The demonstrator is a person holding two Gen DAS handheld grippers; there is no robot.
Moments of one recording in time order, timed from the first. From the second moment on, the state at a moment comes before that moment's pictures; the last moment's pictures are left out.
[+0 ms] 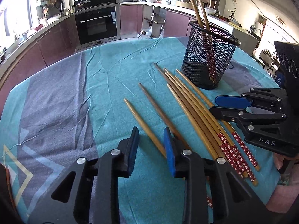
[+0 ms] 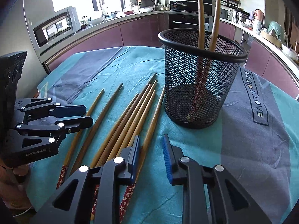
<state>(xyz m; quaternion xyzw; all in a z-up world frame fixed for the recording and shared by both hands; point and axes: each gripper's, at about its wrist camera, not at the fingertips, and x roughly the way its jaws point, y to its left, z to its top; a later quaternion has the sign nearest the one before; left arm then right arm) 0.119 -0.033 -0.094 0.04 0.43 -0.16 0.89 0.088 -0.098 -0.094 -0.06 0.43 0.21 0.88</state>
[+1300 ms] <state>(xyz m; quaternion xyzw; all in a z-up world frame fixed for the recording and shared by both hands) 0.103 -0.026 -0.051 -0.03 0.38 -0.18 0.91 0.066 -0.125 -0.051 0.01 0.36 0.25 0.90</state>
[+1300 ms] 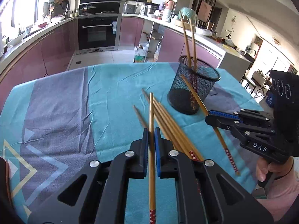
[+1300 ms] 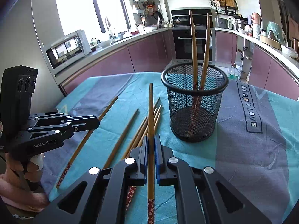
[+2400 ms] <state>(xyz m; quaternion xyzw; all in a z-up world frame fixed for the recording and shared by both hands) 0.062 -0.013 0.045 -0.09 0.28 -0.27 0.92 0.039 -0.166 0.016 0.06 0.25 0.26 0.93</state>
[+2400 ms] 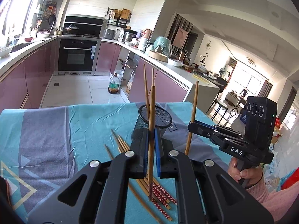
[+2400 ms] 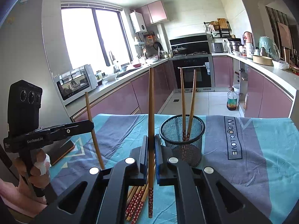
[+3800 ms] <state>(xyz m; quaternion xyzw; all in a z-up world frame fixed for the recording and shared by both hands) 0.094 -0.047 0.126 -0.07 0.19 -0.30 0.93 0.084 -0.180 0.074 0.05 0.17 0.23 0.96</state>
